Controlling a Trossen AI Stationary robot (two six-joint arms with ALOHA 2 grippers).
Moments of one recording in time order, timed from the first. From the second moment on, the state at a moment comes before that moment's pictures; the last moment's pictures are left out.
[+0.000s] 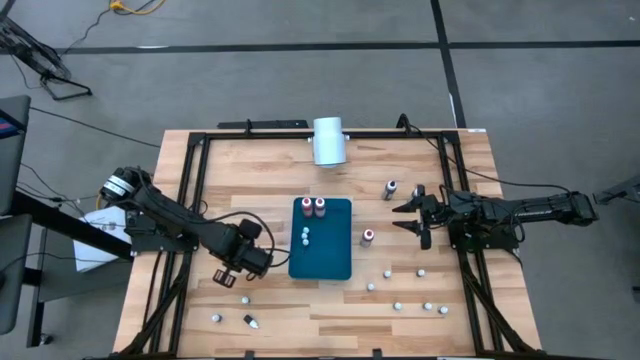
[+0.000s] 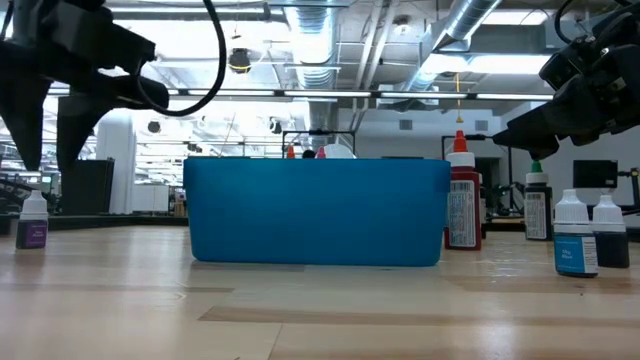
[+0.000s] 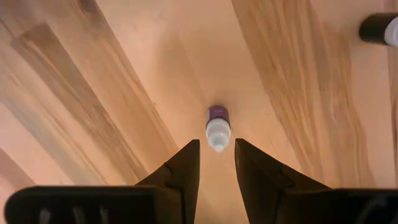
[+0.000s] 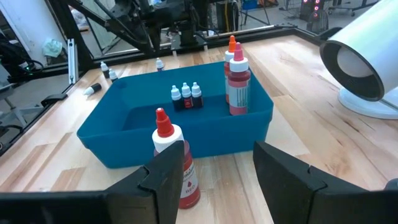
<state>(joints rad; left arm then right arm) -0.43 1.53 1.02 -1.11 -0.07 -0.04 0.02 0.27 0.01 0.03 0.03 0.11</state>
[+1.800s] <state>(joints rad) -0.40 1.47 0.80 -0.76 -0.10 -0.09 0.02 0.27 0.01 0.03 0.03 0.11</state>
